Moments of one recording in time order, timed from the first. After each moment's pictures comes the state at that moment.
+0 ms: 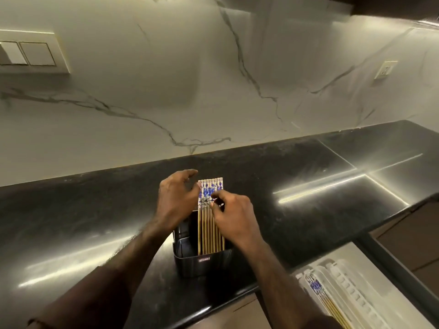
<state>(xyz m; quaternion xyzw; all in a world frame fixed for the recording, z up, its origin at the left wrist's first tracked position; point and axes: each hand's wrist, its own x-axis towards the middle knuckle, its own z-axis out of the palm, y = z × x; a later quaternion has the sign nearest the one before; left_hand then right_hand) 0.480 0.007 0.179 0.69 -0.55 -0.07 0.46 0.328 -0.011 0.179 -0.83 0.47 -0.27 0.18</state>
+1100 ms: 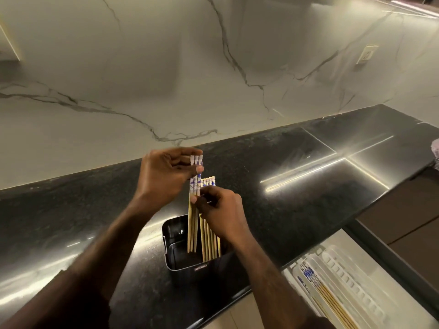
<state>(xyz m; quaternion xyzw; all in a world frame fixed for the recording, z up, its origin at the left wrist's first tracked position) 0.494 -0.010 0.231 0.55 -0.57 -0.24 0.56 0.348 -0.021 0.179 -0.73 0.48 -0.33 0.36</state>
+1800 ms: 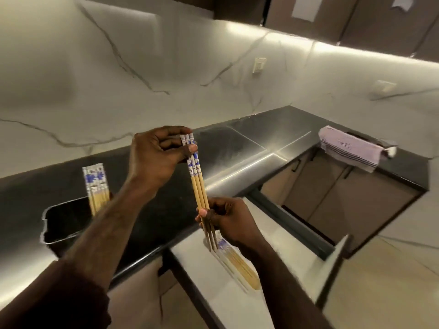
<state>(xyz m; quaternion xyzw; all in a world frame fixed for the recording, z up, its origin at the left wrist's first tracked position) 0.240 0.055 0.293 0.40 -0.58 -0.33 0.62 0.062 0.094 0.218 -0.65 0.50 -0.36 0.44</state>
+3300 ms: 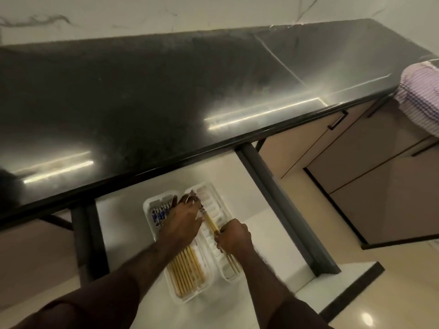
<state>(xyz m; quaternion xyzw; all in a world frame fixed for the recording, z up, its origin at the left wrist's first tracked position) -0.031 -0.062 -0.094 0.70 -0.67 -0.20 0.14 -0.180 -0.081 -0.081 -0.58 0.70 0.06 0.41</state>
